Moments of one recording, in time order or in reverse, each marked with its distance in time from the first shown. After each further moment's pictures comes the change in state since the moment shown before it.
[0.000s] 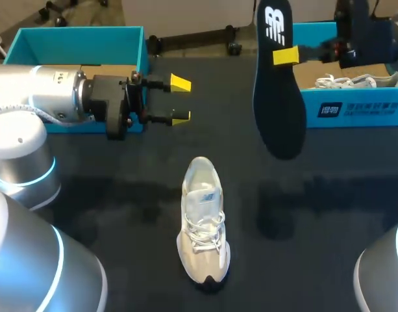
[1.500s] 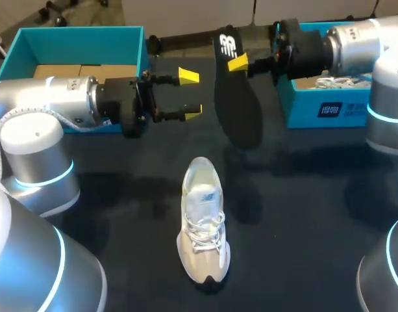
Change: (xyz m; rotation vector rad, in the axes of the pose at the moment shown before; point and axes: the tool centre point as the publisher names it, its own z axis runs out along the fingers) left arm 0.005 0.025 0.018 -0.058 -0.100 -0.050; right arm -0.127 -0.001 0.062 0.000 -0.027 0.619
